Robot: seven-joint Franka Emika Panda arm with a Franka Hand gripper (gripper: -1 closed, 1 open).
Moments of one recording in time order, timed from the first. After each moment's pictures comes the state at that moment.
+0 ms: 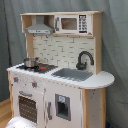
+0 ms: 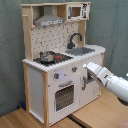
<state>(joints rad) -0.31 -1.47 1.40 -2.21 -0.29 2.44 0.10</state>
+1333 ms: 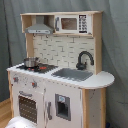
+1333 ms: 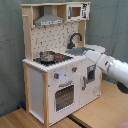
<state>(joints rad) -0.34 -1.47 1.25 -2.16 -0.31 2.46 -0.34</state>
